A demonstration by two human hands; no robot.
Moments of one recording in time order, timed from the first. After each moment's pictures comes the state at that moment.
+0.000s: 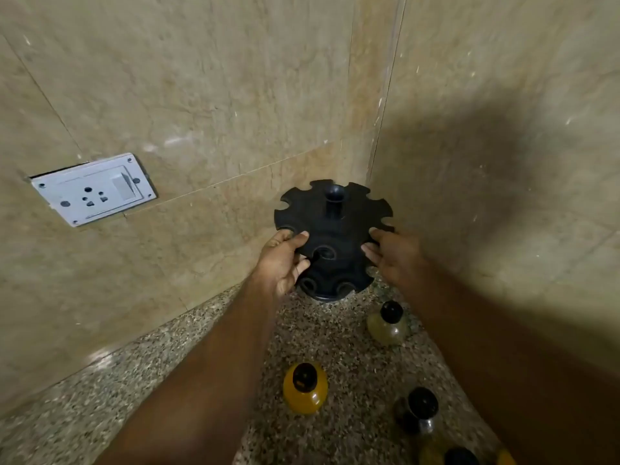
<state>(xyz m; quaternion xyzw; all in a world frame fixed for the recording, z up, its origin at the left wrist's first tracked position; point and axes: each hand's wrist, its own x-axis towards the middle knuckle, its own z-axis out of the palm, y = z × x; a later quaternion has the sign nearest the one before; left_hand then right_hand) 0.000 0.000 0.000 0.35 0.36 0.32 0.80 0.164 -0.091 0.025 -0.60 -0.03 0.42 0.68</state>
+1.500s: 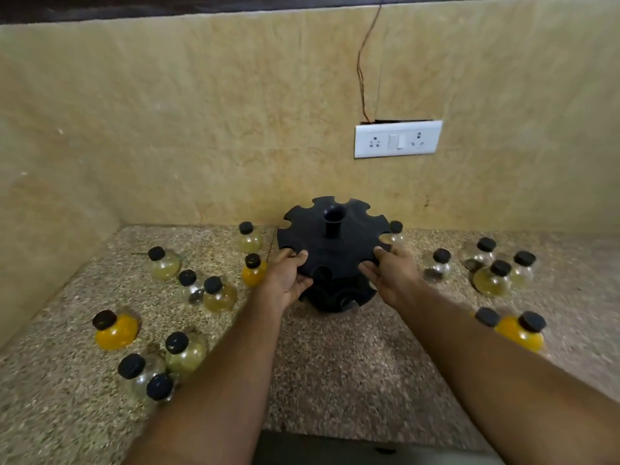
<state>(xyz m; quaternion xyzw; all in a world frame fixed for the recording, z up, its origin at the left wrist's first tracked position) 0.010 -0.526 0.018 0.52 0.23 -0.04 0.82 0.027 -0.716 0.041 -0.52 0.19 0.08 0.83</state>
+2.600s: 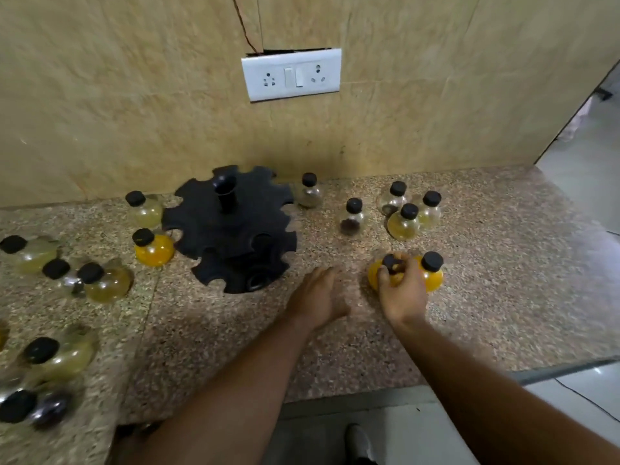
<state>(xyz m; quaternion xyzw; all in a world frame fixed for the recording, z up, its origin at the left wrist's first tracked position) -0.010 -0.738 -0.094 0.94 -0.11 -0.14 0.28 -0.033 -0.910 -0.079 -0.86 0.21 -0.13 0.45</state>
